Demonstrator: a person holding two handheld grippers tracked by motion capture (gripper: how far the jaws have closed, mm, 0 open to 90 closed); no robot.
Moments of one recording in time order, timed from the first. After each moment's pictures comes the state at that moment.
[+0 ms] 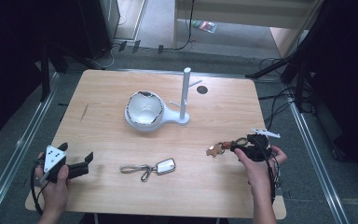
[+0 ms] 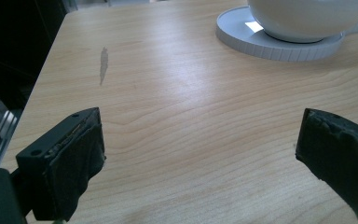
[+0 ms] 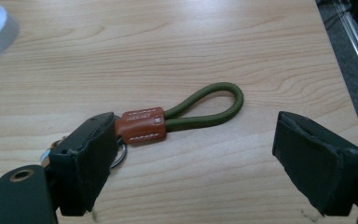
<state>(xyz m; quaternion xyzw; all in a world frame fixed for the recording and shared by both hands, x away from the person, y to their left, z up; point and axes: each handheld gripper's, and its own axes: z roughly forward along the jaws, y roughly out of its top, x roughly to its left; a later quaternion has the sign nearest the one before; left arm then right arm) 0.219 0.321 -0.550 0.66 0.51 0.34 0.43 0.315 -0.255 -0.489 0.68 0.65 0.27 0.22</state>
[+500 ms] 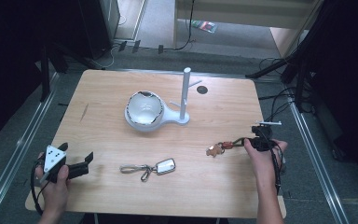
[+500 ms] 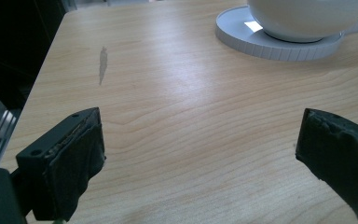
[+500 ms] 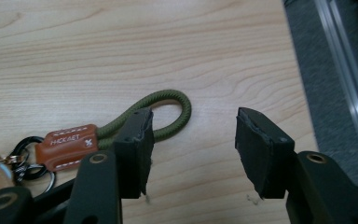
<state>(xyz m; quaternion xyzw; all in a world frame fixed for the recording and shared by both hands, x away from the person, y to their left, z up) 0.219 0.321 -0.550 0.66 0.51 0.34 0.43 0.351 -0.275 -0.492 0.71 0.65 0.18 0.20</state>
